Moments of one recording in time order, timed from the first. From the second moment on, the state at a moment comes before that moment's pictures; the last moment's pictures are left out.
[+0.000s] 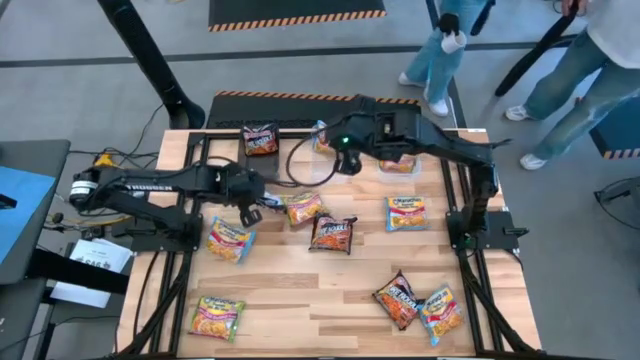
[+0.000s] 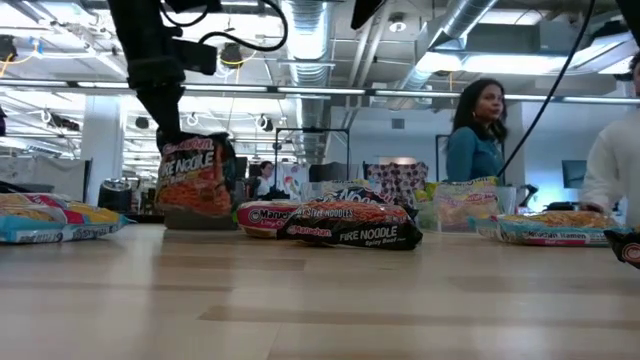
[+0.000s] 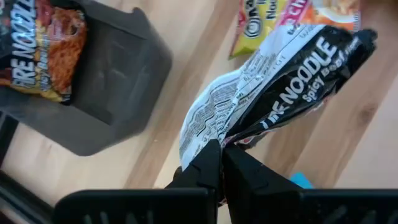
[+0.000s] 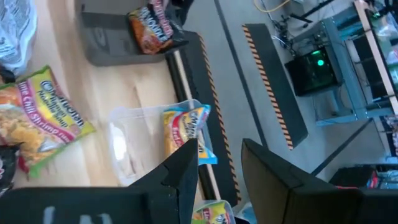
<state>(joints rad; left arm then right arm) 0.11 1.19 0.92 -0.89 -0.36 -0.26 -0.12 1.88 2.29 -1.29 0.65 -0.18</state>
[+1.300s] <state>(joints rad) 0.75 1.26 1.27 -0.94 -0.20 0.24 -0.33 1.85 2.29 -1.39 0.65 -0.11</state>
